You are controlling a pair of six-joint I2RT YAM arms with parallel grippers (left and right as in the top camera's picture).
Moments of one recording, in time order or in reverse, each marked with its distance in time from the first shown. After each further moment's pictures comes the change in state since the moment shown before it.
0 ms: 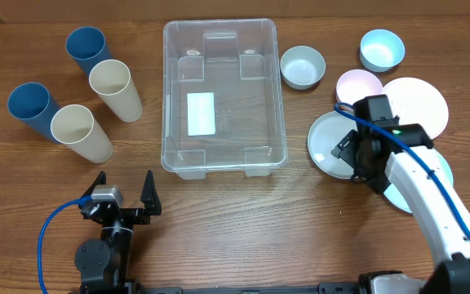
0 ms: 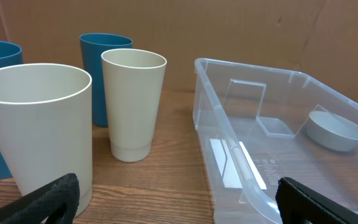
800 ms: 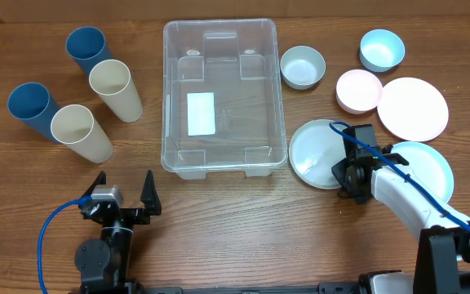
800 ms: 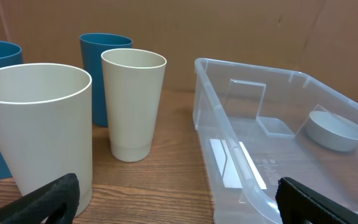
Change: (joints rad) left arm 0.000 0.000 0.000 0.000 0.000 0.000; right arm 0.000 0.058 -0.301 0.409 0.006 0.155
